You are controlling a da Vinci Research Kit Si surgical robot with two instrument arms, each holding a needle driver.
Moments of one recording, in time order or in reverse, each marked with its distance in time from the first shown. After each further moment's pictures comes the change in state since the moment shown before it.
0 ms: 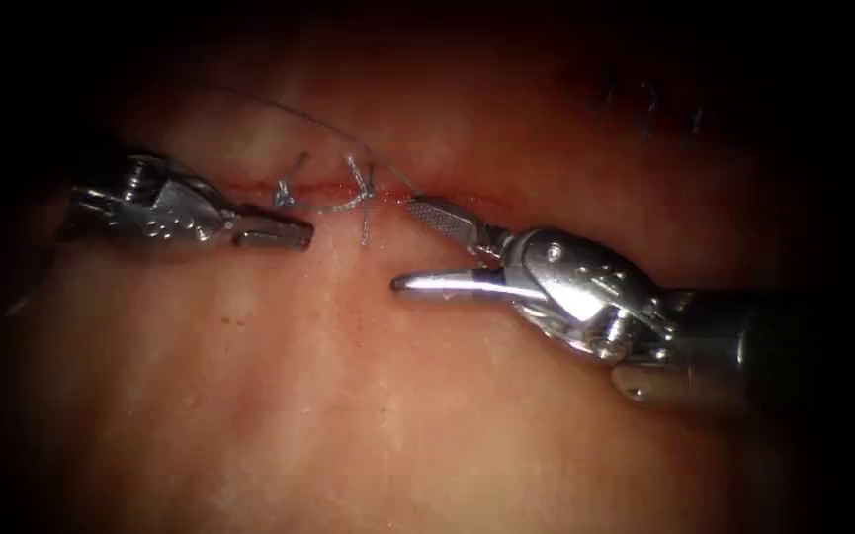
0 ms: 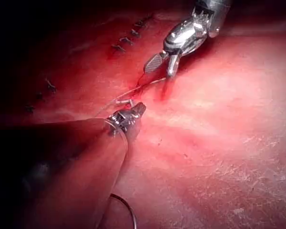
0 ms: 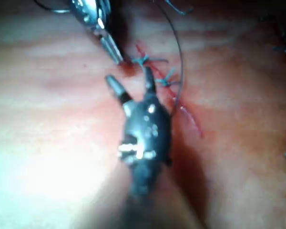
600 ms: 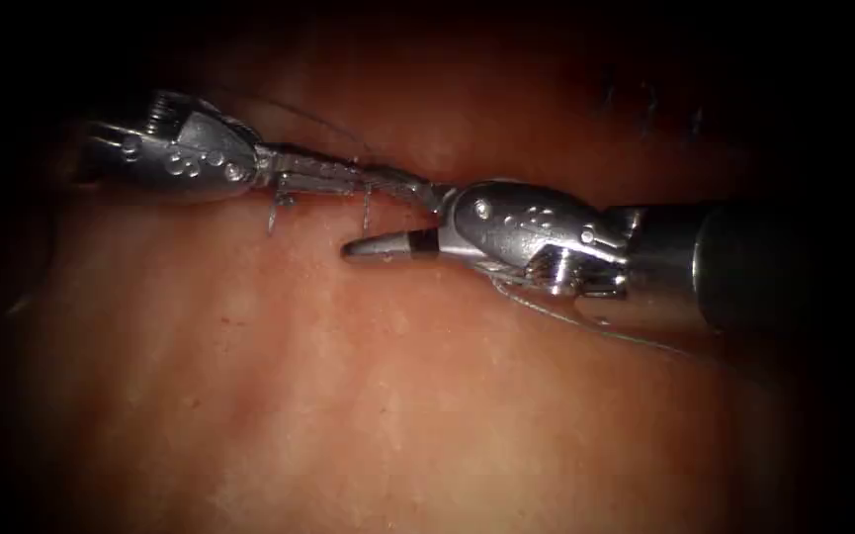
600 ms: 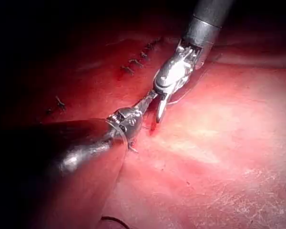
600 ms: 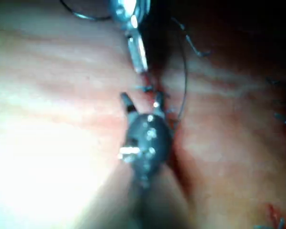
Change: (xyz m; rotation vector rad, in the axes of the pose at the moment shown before) right arm 0.003 0.003 0.003 -0.191 -0.058 -0.278; left arm 0.003 -0.005 0.000 0.078 0.072 -0.067
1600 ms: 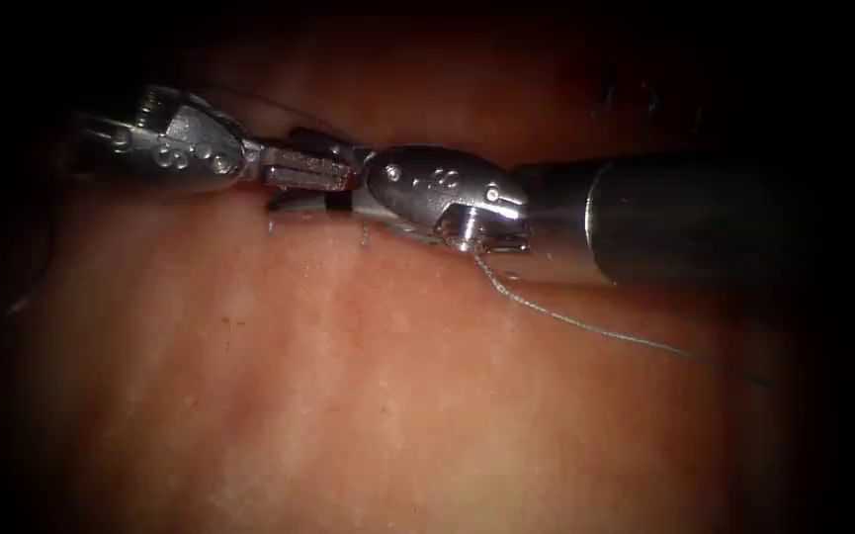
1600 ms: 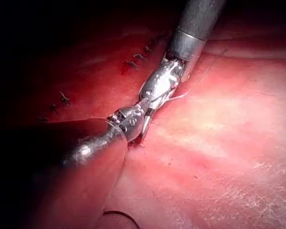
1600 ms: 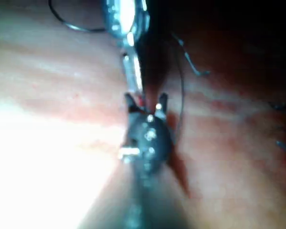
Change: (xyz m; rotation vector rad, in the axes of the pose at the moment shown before) right arm 0.000 0.001 0.008 -0.029 0.025 -0.052; left arm -0.002 0.000 0.000 0.003 0.043 -0.041
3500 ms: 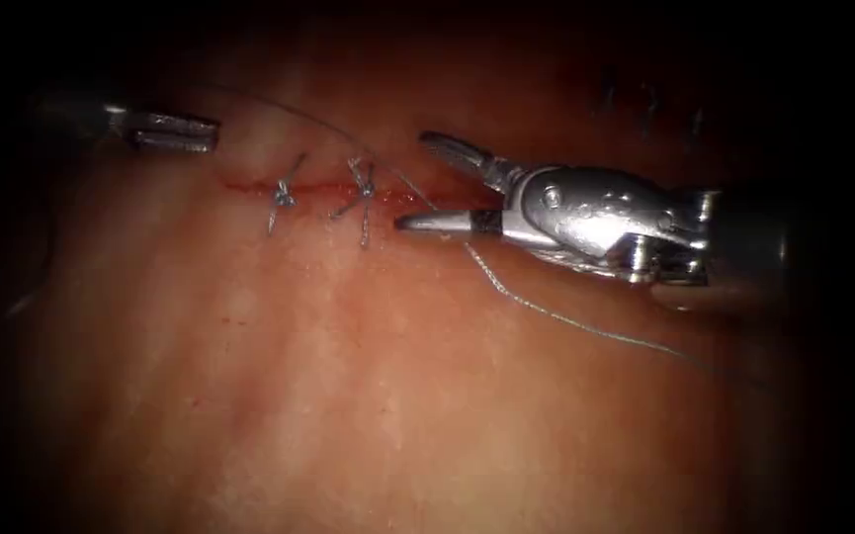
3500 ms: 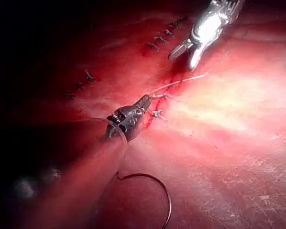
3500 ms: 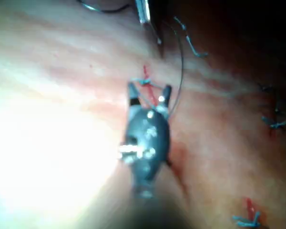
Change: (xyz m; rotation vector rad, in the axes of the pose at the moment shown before) right arm 0.003 0.000 -0.013 0.042 -0.012 -0.023; left arm -0.004 0.001 -0.009 0.073 -0.046 -0.042
